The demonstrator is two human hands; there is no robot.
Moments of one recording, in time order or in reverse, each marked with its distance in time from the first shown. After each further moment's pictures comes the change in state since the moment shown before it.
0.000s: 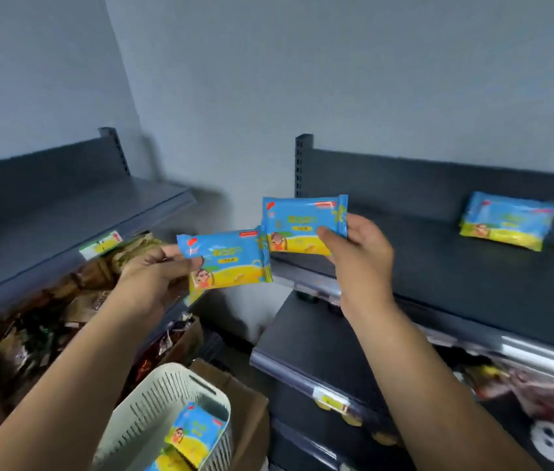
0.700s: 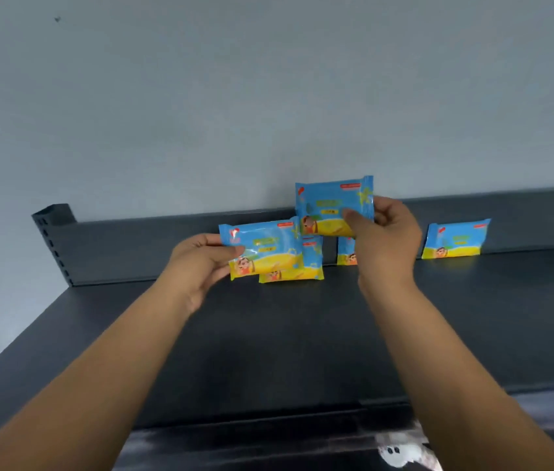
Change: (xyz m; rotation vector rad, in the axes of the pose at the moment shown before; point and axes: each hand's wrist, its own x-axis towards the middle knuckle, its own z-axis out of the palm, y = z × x) left_hand 0.086 -0.065 0.440 0.080 -0.583 -0.116; right_hand 0.163 -0.126 -0.289 -0.182 0.656 -0.344
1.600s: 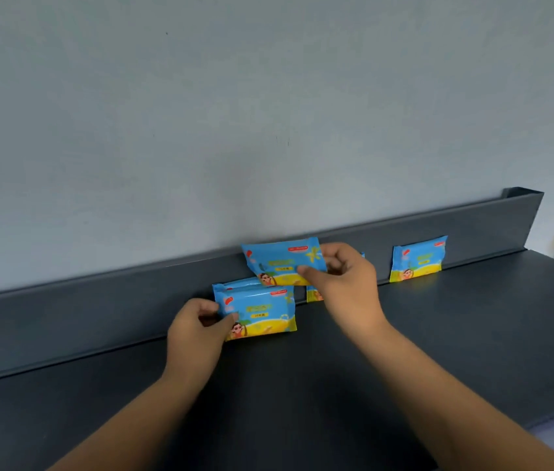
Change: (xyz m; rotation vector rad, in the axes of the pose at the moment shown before) left_hand 0.067 -0.081 0.029 0.553 0.091 0.286; right_hand 0.038 0.043 -0.004 -0.177 -0.211 -0.010
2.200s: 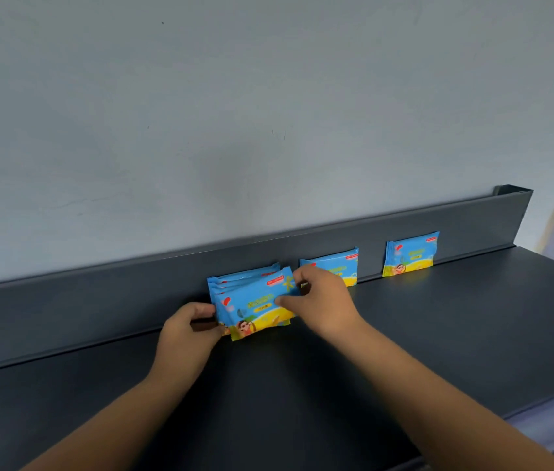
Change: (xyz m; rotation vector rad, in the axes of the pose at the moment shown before) left_hand -0.013 -0.002 -0.010 -0.067 -0.122 -0.064; right_hand -0.002 0.029 0.004 -0.695 -0.227 0.027
